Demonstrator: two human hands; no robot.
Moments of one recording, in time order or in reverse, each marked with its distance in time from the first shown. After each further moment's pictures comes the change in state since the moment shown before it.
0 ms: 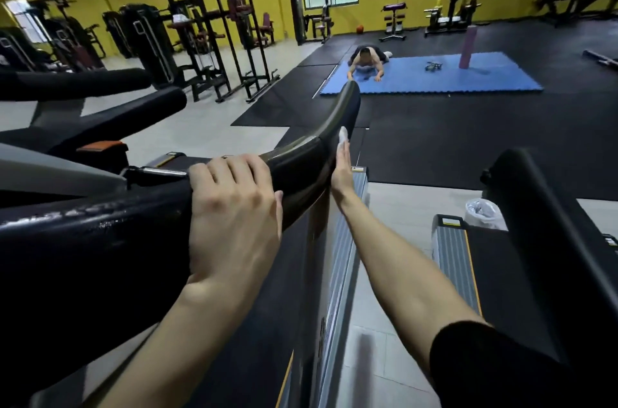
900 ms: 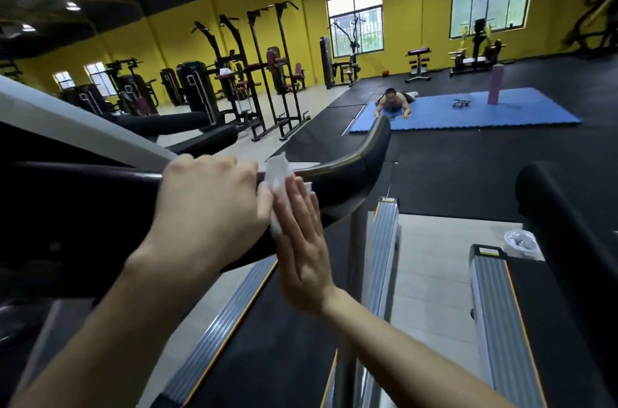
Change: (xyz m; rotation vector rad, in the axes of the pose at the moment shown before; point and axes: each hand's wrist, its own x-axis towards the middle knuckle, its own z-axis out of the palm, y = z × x) left_hand -0.059 -0.137 -0.050 -0.217 0.126 0.069; right_hand -0.290 -0.152 0.105 -0.284 -0.105 -0.900
